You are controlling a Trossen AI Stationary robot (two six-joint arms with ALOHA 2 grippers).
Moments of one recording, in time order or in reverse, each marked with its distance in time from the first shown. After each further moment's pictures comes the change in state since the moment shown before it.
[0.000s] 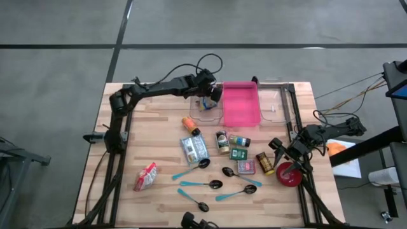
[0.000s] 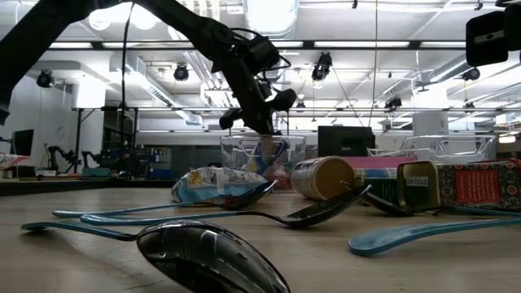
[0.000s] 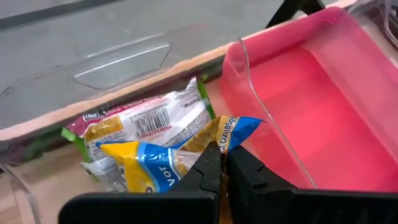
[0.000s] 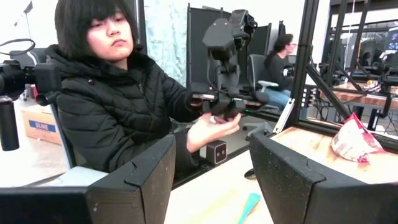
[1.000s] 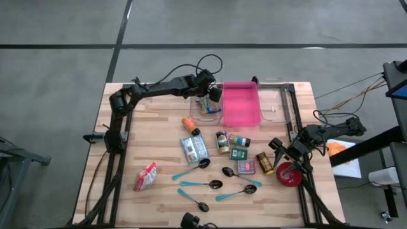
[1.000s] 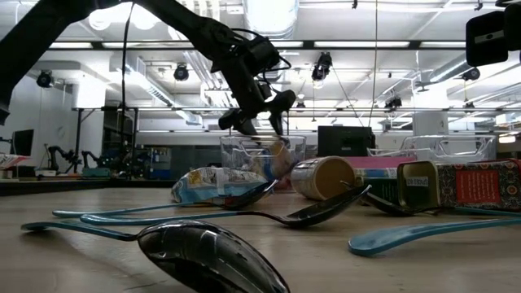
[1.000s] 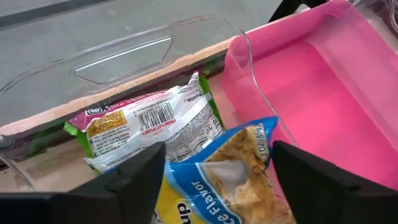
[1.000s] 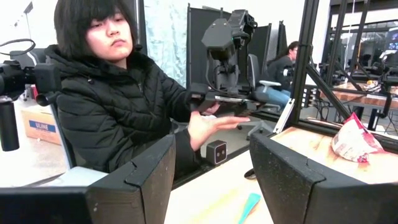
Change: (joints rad) left arm 0.000 0.000 -0.001 -0.015 0.001 0.003; right arm 0.000 0.000 0.000 0.000 0.000 0.000
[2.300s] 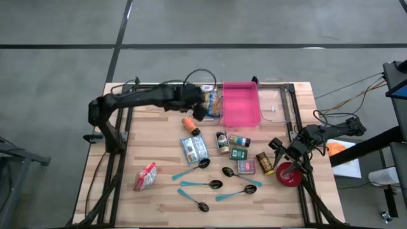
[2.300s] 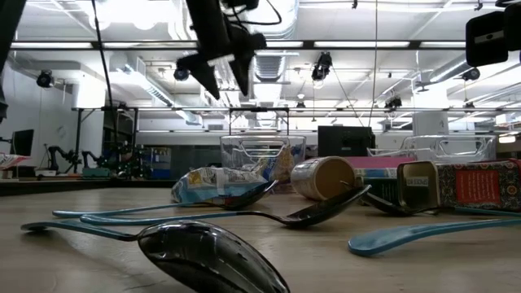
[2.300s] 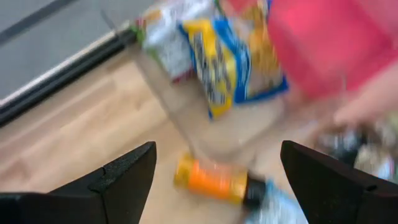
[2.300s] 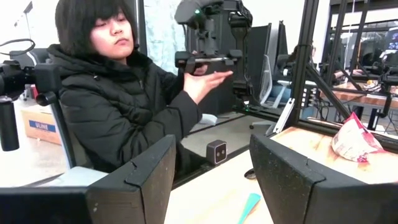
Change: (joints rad) left arm -0.252 -0.294 -0.001 -0.597 -0.132 -0.133; right arm 0.000 0.000 0.000 -0.001 0.000 0.000
